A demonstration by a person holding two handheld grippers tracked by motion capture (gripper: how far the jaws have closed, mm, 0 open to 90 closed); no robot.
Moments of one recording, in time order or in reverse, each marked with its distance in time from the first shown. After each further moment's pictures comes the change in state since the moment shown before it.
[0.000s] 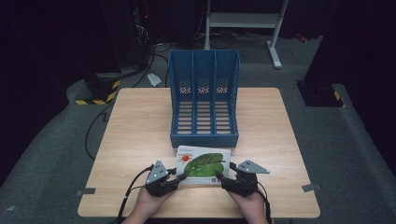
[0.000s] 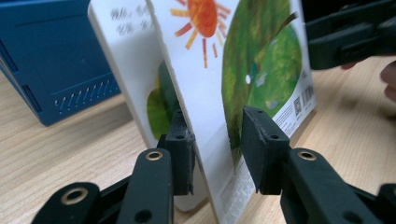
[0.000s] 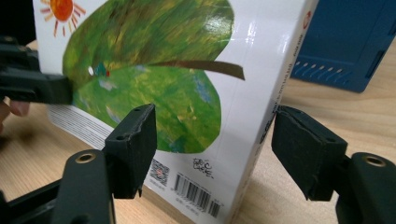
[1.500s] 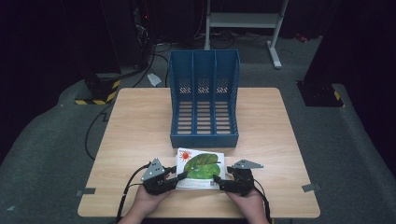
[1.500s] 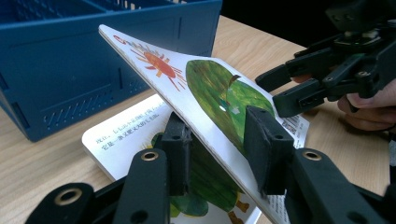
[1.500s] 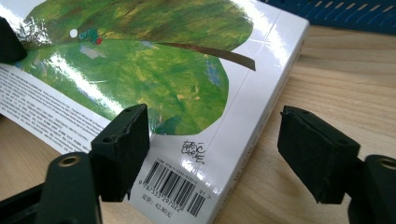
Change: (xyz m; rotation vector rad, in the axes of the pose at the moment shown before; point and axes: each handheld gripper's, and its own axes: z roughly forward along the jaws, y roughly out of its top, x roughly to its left) left arm 0.005 0.008 -0.009 -0.053 -0.085 -0.013; right arm -0.009 -0.007 0.020 0.164 0.057 0.066
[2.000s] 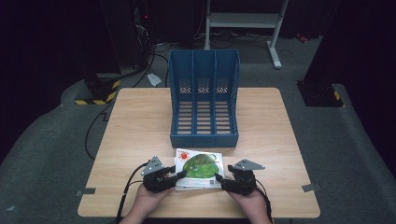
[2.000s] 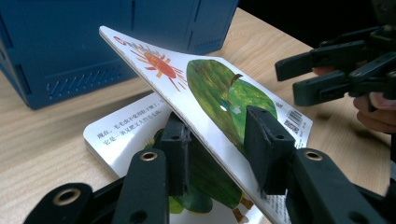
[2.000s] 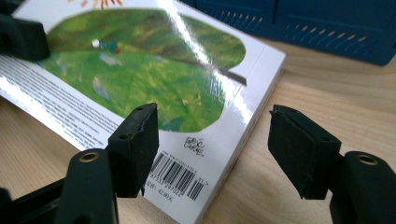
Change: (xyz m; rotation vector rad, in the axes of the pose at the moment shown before) left arm 0.009 -0.003 0.005 0.045 0.011 -0.124; right arm 0.005 0.003 -0.010 -0.025 -0.047 -0.077
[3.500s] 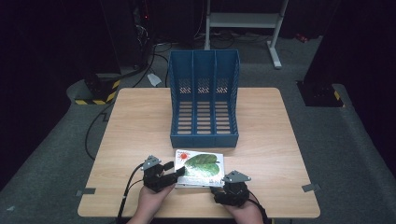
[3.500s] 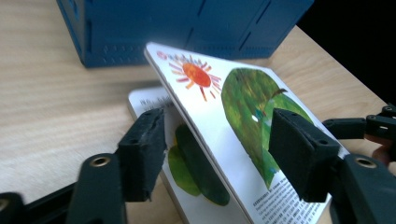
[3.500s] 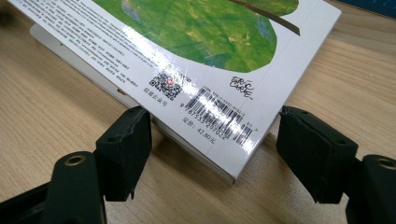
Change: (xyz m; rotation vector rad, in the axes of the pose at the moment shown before) left arm 0.007 -0.005 0.008 0.018 0.140 -0.272; right arm 0.030 -0.023 0.009 0.098 -0.084 -0.129
